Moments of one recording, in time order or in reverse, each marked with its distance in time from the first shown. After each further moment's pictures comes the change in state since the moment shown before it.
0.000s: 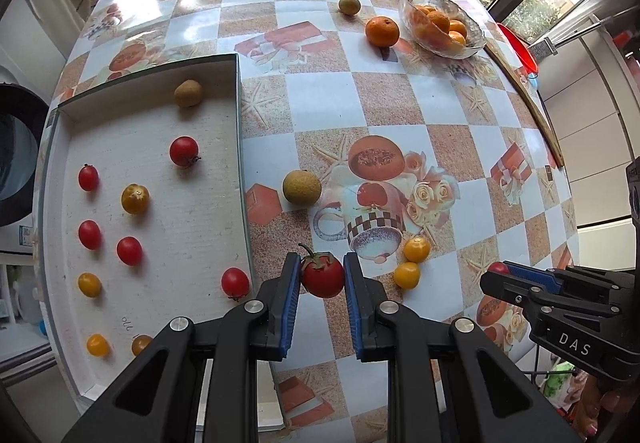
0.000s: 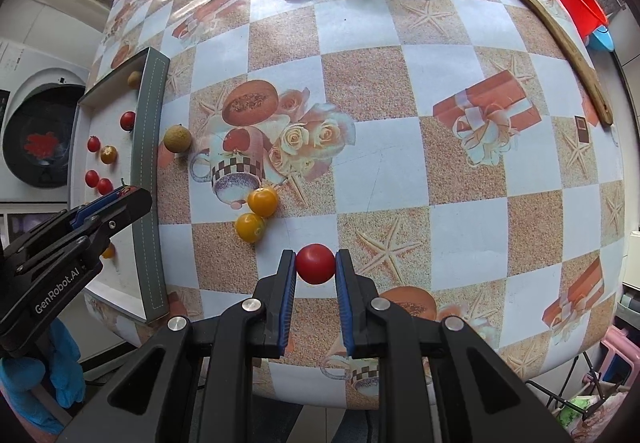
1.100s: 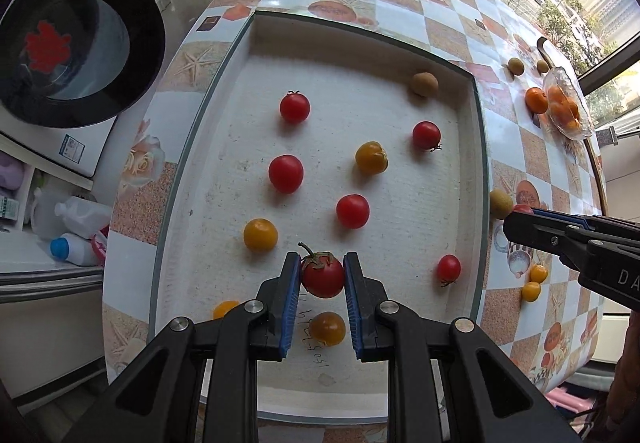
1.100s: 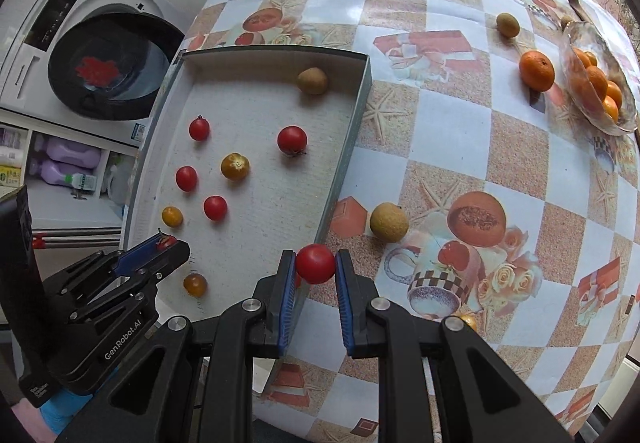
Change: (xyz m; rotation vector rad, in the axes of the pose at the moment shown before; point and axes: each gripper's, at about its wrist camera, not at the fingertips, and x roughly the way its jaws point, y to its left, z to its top) left arm -0.013 0.147 -0.041 -0.315 -0.048 0.113; right arm 0.033 0.176 0.058 -0.353 0.015 0.068
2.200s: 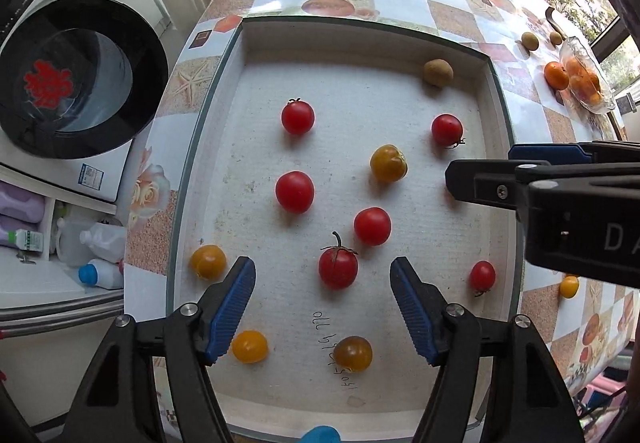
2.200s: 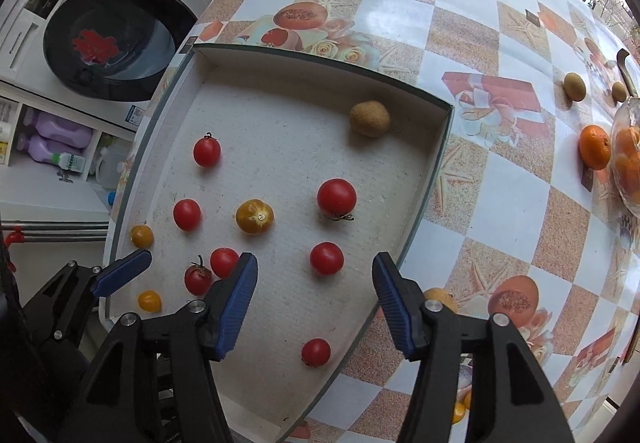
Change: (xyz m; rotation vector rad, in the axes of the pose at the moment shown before) left arm 0.009 -0.007 0.013 0.097 0.005 0.114; right arm 0.026 0.033 0.035 -0.081 -0.002 -0.044
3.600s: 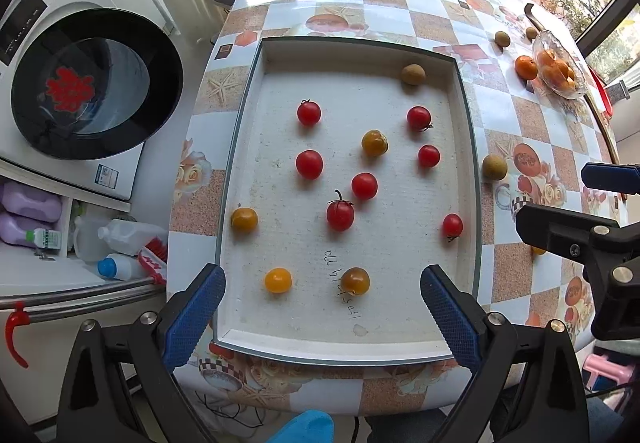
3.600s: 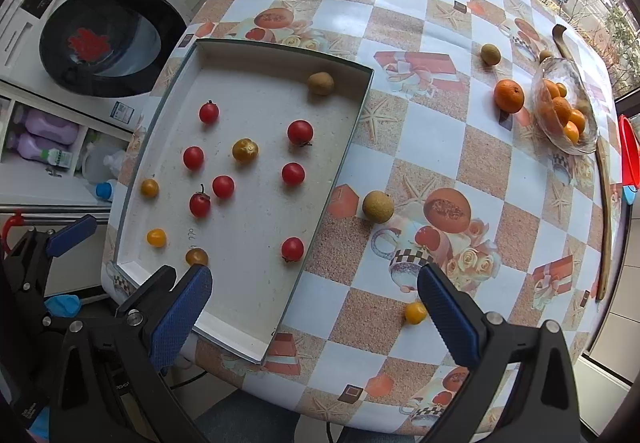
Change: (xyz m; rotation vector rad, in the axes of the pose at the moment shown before) left arm -0.060 -0.001 -0.021 0.039 0.010 0.012; right arm -0.068 -0.002 -0.052 0.051 0.029 -0.114
